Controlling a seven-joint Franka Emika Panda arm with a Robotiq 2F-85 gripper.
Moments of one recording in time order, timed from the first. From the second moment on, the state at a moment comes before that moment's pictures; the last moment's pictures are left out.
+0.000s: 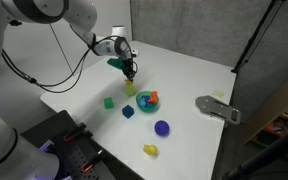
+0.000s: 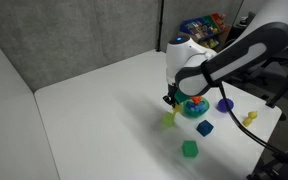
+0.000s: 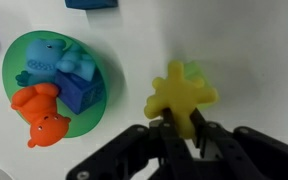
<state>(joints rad) 0.38 0.69 -0.06 -1.78 -0.19 2.40 0.52</state>
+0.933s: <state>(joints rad) 0.44 0.77 -0.11 -1.75 -0.26 2.42 0.61</state>
